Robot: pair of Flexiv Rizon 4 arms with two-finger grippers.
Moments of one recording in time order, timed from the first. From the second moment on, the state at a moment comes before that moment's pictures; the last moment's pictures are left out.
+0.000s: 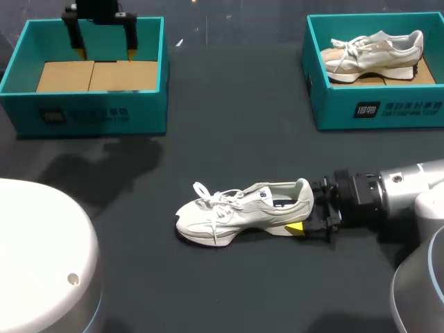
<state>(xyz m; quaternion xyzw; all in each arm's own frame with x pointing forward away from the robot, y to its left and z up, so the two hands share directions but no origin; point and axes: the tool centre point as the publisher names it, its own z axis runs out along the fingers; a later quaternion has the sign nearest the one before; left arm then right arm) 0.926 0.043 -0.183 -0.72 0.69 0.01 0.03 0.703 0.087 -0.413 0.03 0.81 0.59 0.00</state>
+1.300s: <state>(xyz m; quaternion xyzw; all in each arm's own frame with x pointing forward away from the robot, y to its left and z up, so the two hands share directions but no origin) 0.822 -0.053 -0.180 -0.68 0.74 0.00 0.01 0.703 0.087 -0.413 0.03 0.81 0.59 0.00</state>
